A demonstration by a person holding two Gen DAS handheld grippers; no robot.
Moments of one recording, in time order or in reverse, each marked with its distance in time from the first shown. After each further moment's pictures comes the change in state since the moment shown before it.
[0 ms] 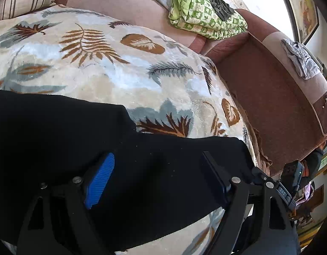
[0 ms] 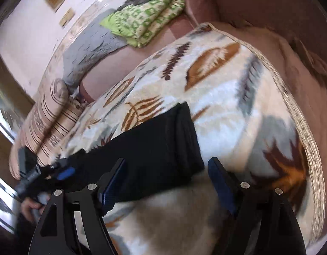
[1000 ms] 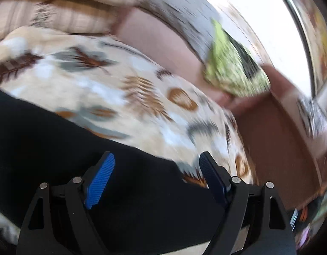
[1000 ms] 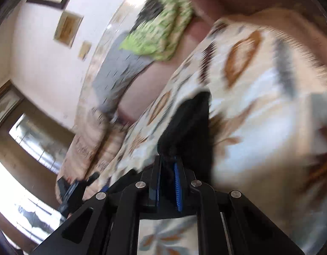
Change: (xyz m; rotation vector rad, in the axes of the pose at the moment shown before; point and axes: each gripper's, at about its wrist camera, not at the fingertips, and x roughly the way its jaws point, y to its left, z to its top) left arm -0.079 0.063 0.025 -0.251 -0.289 0.116; right arm 0.017 0.034 -0.006 0.184 -0.008 0.366
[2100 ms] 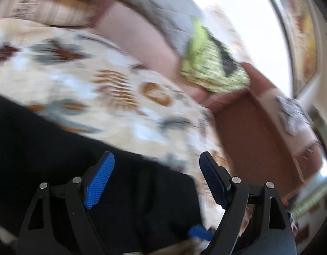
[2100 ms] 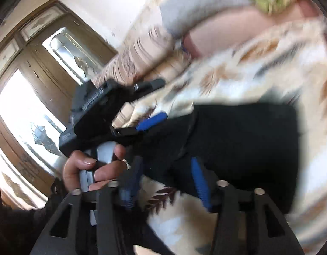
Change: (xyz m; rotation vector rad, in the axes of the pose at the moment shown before) left arm 0.013 -0.027 -0.012 0.048 0.074 -0.260; right arm 0.070 0.119 -0.065 -0.477 0.212 0.068
